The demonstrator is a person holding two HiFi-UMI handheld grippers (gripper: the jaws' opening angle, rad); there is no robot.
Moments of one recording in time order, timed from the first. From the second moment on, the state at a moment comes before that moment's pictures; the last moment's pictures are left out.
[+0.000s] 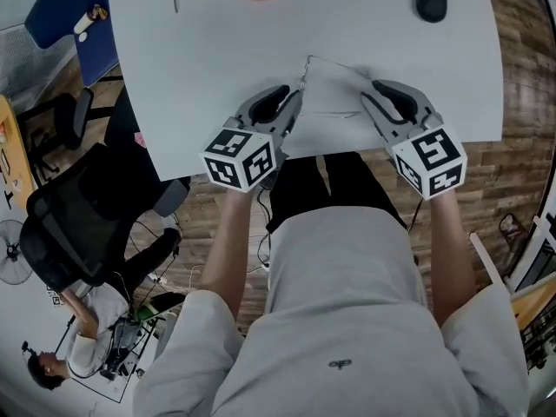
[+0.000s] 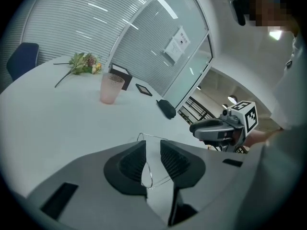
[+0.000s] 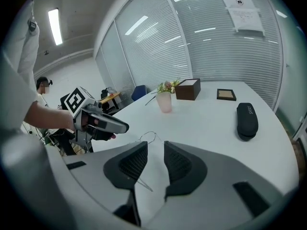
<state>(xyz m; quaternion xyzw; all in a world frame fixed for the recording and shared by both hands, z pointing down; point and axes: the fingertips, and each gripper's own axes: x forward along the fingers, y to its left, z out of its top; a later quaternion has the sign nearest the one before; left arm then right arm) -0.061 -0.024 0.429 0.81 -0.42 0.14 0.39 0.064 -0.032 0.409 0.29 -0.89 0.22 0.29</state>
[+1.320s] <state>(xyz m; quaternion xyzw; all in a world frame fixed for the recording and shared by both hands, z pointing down) -0.048 -0.039 0.480 0.79 -0.35 0.13 0.48 0.067 -0.053 0.439 0.30 -0.87 0.24 0.31</state>
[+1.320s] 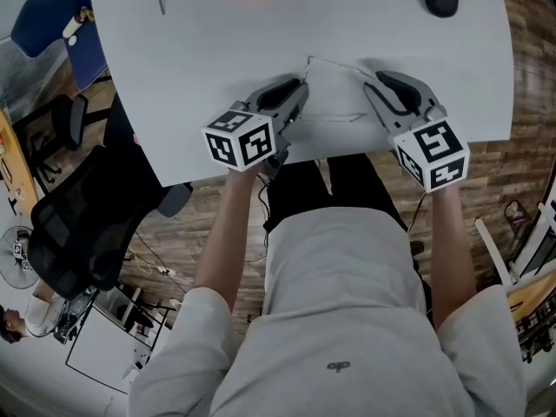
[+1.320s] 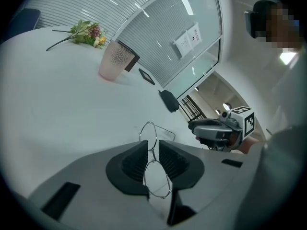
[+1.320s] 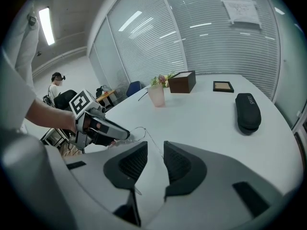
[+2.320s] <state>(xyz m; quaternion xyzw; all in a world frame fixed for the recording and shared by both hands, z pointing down) -0.045 -0.039 0.483 0.79 -0.37 0.12 0.48 0.078 -0.054 0.465 0.29 -0.86 0.21 0.36</state>
